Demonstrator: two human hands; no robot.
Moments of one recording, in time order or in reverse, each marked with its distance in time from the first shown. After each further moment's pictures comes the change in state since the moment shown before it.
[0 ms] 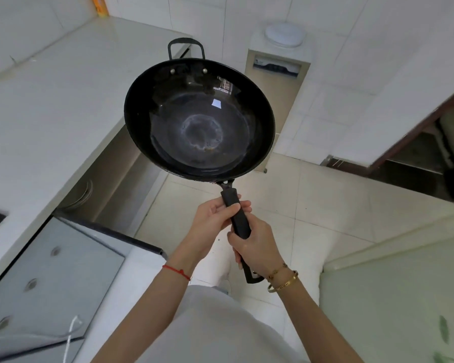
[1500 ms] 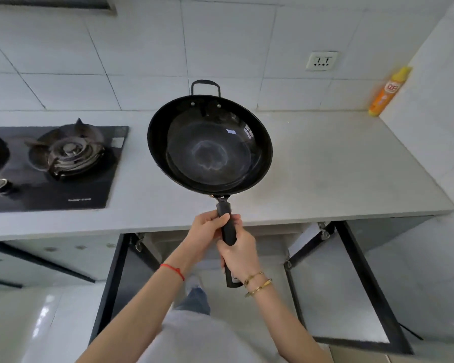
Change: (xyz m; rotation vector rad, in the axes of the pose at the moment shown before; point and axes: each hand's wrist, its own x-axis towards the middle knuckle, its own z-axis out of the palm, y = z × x) left_hand 0.309 0.199 -0.265 -0.403 1.054 0.383; right_hand 0.512 -0.187 0.192 -0.179 -0.986 -0.362
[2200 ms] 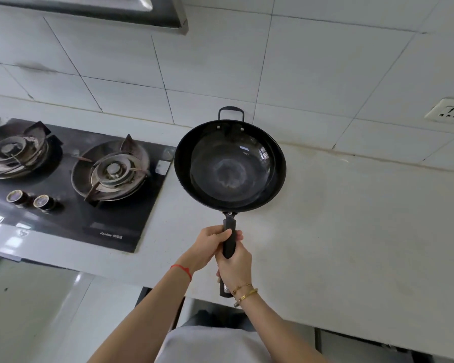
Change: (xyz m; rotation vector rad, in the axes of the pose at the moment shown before) left_hand 0.192 0.085 -0.141 -0.029 0.220 -0.173; right_hand 0.233 -0.052 0.120 -0.036 -0.126 0.108
